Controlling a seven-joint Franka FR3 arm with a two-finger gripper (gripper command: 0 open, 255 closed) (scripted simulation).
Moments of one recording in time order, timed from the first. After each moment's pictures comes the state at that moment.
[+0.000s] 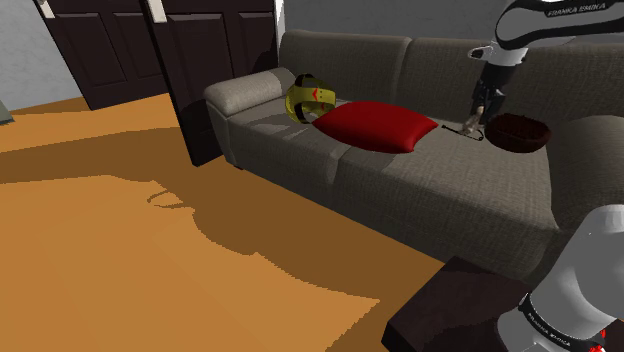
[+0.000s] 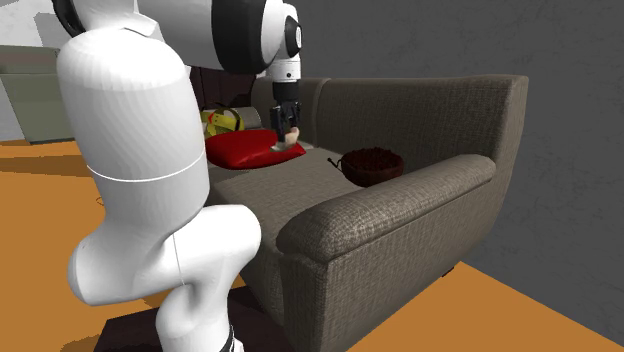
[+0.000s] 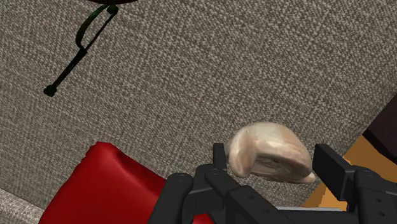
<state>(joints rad) 0.14 -0.38 -0.64 -2.05 -0.24 1.78 -1.19</state>
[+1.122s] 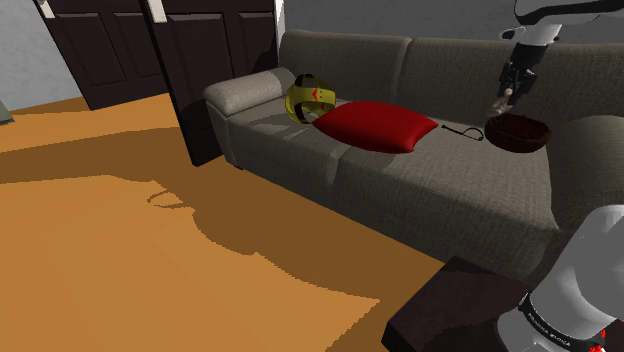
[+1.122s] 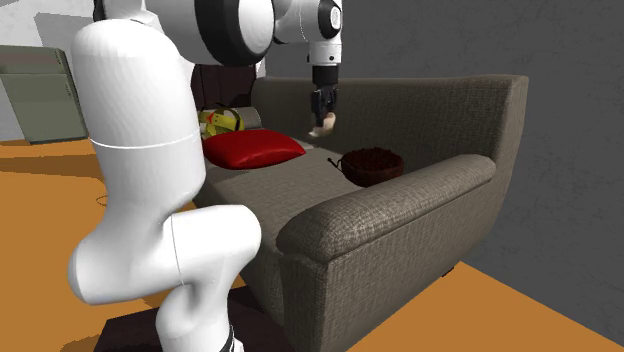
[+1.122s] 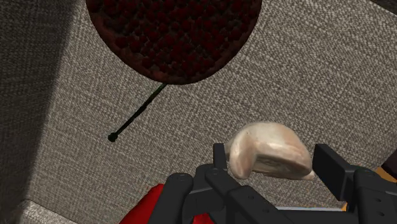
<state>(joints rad) 0.13 -0.16 -0.87 -1.74 -0.12 1.68 -1.49</state>
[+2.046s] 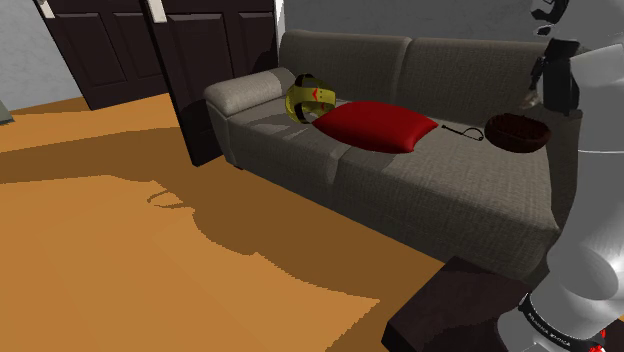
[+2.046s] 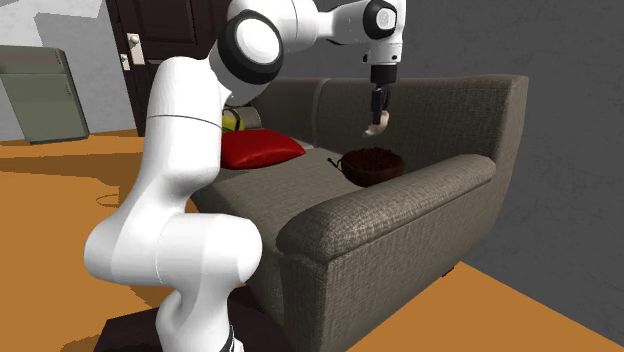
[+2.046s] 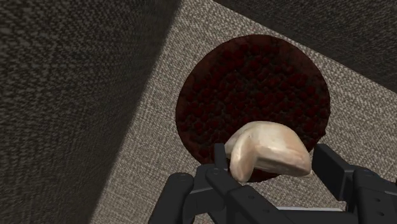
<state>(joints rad) -0.36 0.47 -0.99 -1.17 0.42 1.49 -2.02</state>
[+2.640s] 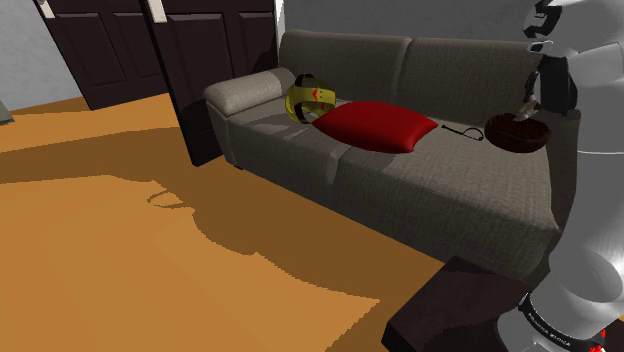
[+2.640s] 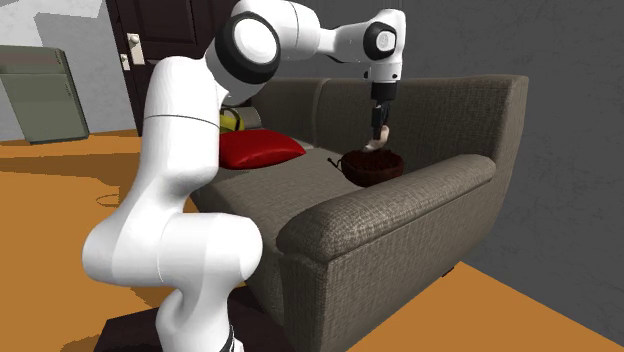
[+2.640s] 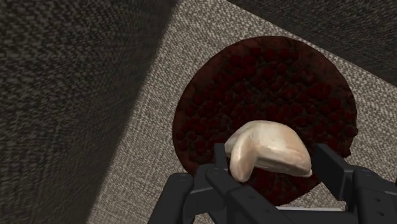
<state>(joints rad) -0.32 0.47 -0.99 -1.31 0.42 1.62 -2.04</state>
